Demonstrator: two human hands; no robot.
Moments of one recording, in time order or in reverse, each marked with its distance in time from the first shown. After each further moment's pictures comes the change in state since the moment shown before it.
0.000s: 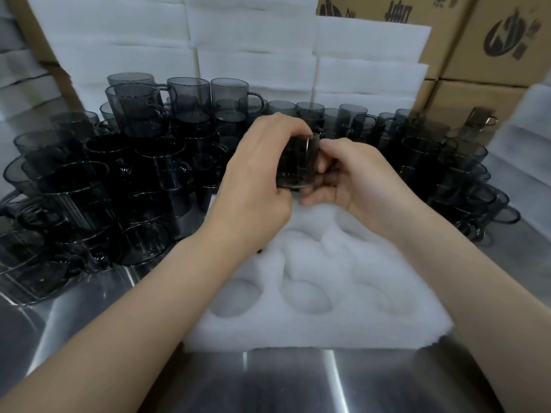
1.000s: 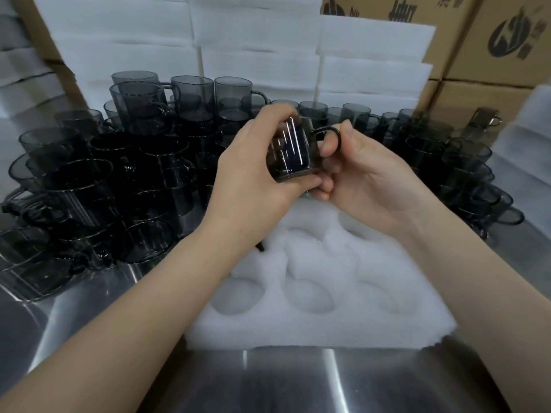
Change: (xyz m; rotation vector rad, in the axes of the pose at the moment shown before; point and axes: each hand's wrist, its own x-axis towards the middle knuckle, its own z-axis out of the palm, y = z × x) left_hand 0.001 0.002 -0.002 -0.182 0.061 -0.247; right_hand -0.004 -0.001 -0.006 0.240 -0.327 -0.070
